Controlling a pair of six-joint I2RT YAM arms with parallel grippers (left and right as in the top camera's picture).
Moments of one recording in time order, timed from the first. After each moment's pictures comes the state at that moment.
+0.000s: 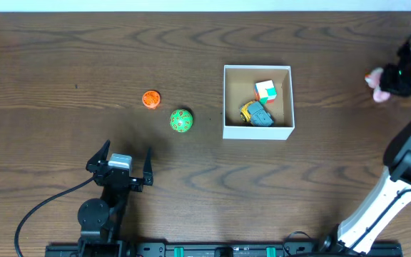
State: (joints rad) left arm -0.05 0.01 0.02 -0.11 0.11 0.10; right arm -0.44 2.24 1.94 -1.01 -0.05 -0.09
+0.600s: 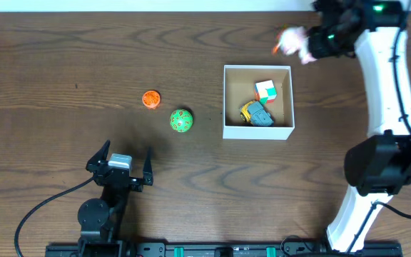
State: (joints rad) left arm -0.05 0.01 0.02 -0.11 0.11 0.10; right arm 0.04 2.07 2.14 -1.24 -0.16 -0.13
